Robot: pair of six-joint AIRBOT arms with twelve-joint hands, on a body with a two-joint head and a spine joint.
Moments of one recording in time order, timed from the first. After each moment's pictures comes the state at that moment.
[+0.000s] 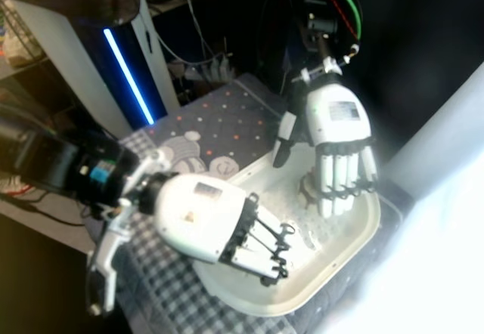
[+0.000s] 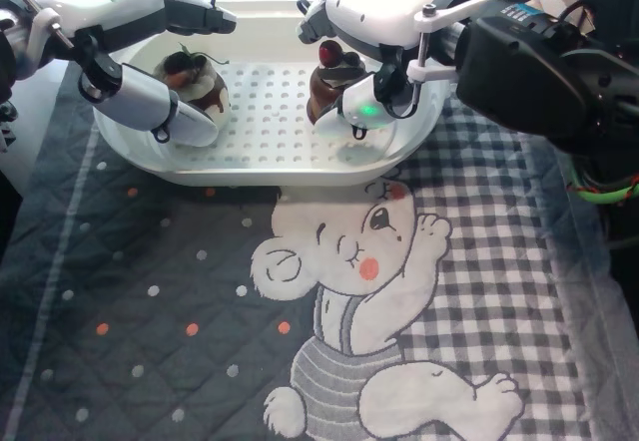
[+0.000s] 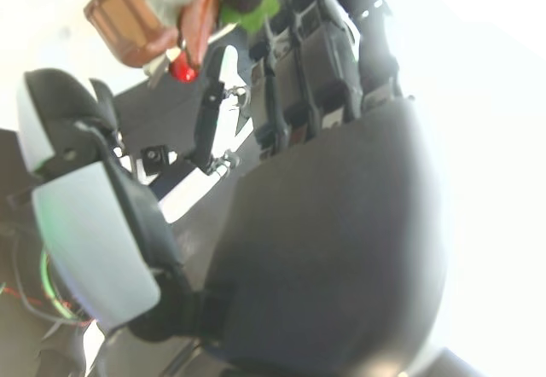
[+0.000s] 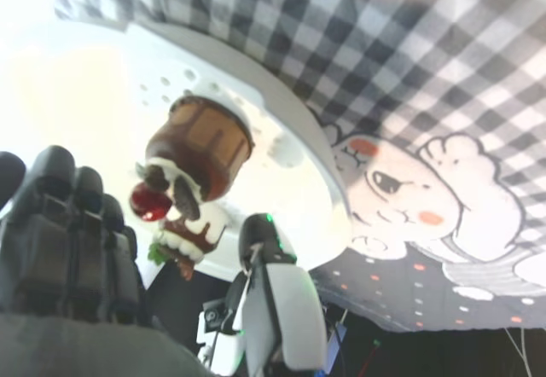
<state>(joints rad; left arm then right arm) 0.48 -1.18 1.35 -0.35 -0.26 1.42 -0.48 -1.29 1.34 0.43 0.35 -1.52</state>
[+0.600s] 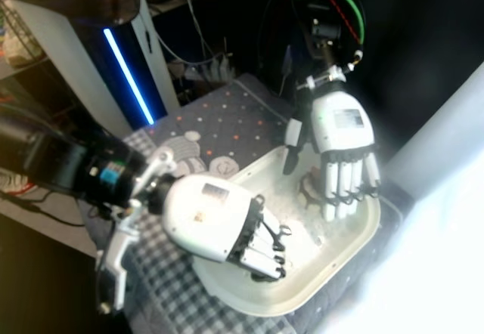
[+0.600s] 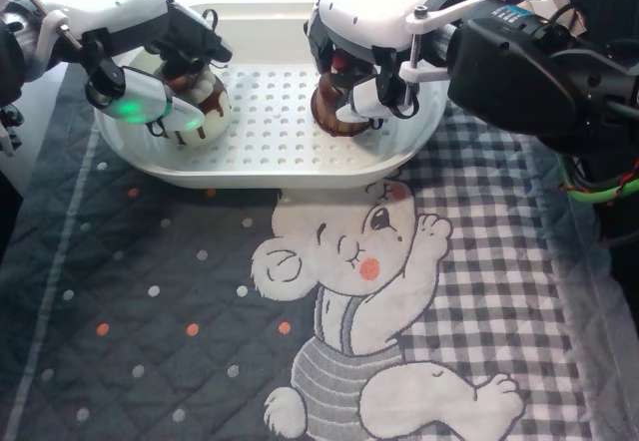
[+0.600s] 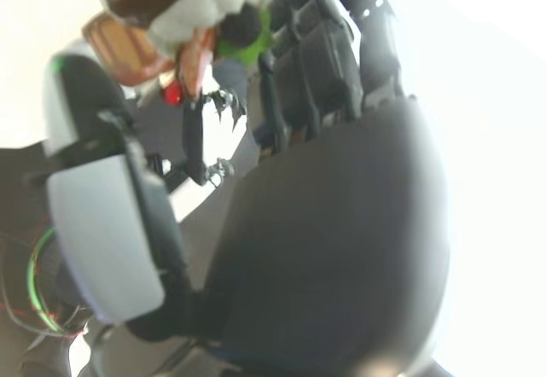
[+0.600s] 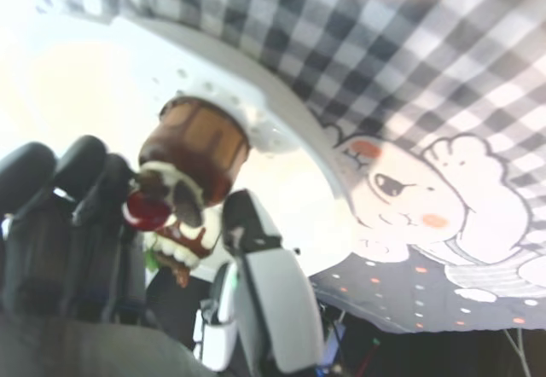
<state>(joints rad) 0.49 -1.21 1.40 -0.39 -0.24 1.42 -0.48 -1.31 1.35 0.44 0.34 -1.52</state>
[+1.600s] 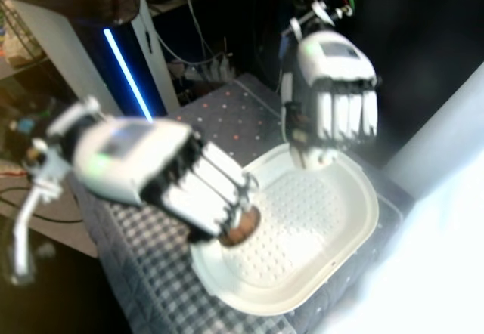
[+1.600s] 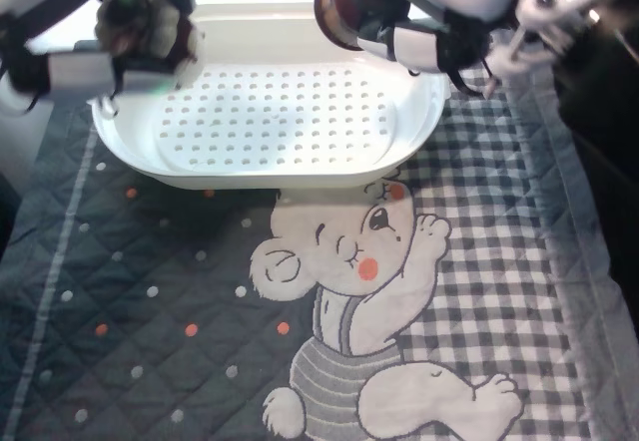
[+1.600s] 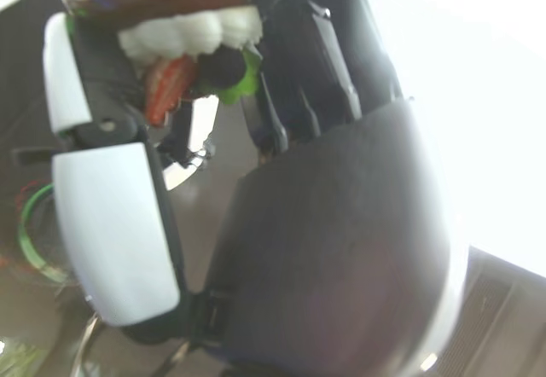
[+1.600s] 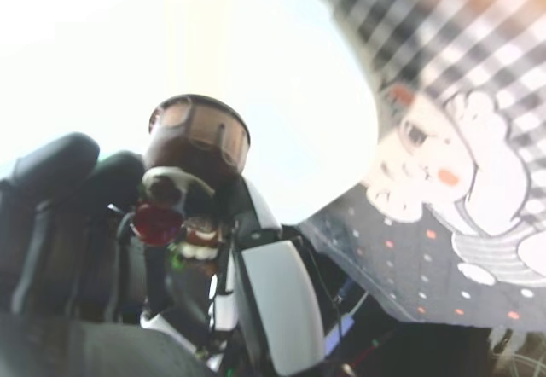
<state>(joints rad) 0.54 -0.92 0.99 -0.20 -0.67 1.39 -0.50 -0.98 0.93 0.22 0.74 -1.52</state>
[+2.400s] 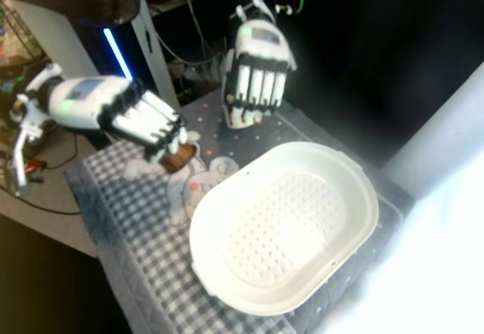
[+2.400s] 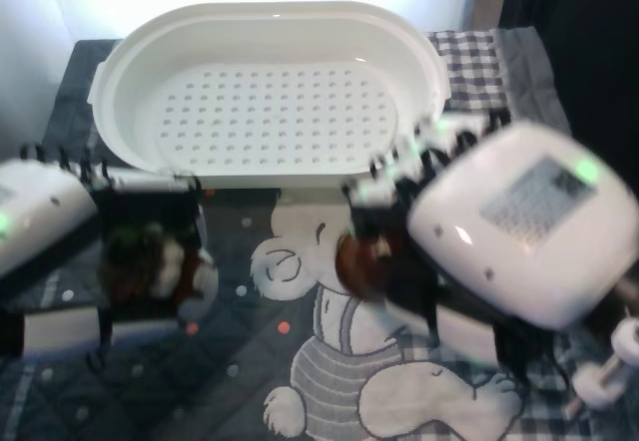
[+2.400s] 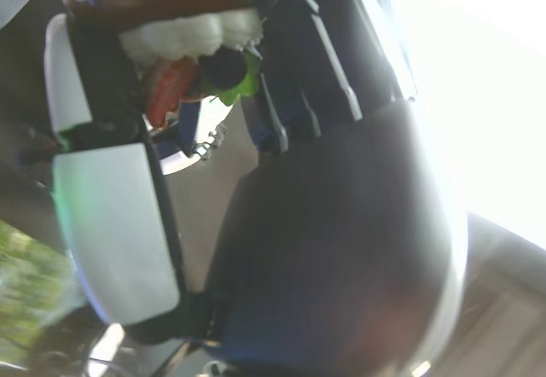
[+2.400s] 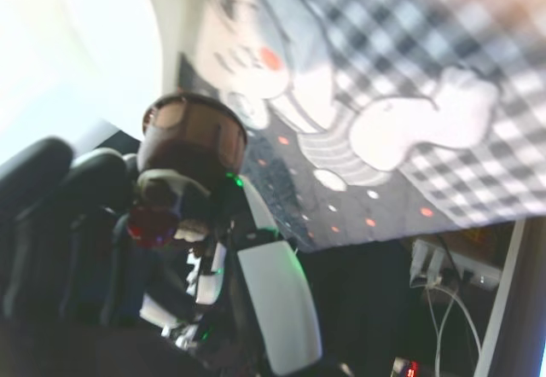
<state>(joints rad) 1.00 -0.84 0.68 -0.25 -0.96 1.26 -1.02 -0.86 0.58 0.26 1.07 -1.44</state>
